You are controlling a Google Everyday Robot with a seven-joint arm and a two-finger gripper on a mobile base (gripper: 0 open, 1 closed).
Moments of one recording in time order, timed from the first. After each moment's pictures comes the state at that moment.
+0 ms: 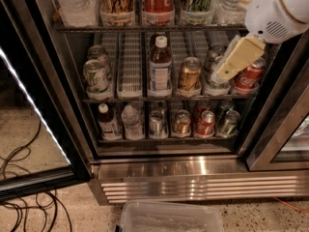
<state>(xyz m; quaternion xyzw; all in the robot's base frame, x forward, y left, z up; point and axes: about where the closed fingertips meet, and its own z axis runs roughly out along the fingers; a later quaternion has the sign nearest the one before) 0.538 -0.162 1.015 -0.55 0.75 -0.05 0.36</state>
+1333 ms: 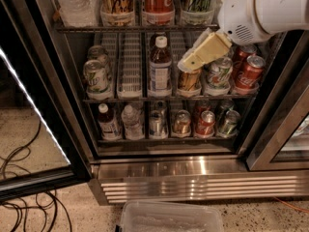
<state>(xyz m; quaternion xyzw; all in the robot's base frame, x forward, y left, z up) 0.557 -0.102 1.033 -0.52 0.70 -0.01 0.48</state>
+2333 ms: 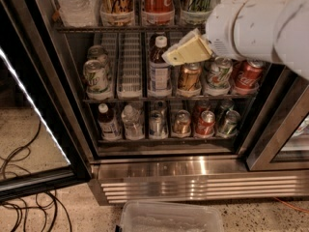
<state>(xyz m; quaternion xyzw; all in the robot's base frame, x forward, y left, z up) 0.556 -0.094 1.048 -0.39 0.70 -0.07 0.59</state>
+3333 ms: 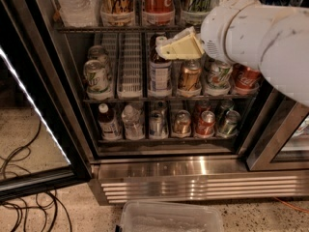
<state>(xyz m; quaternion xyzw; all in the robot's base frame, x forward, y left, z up) 0.565 -0.090 1.051 -0.33 0.70 -0.04 0.63</state>
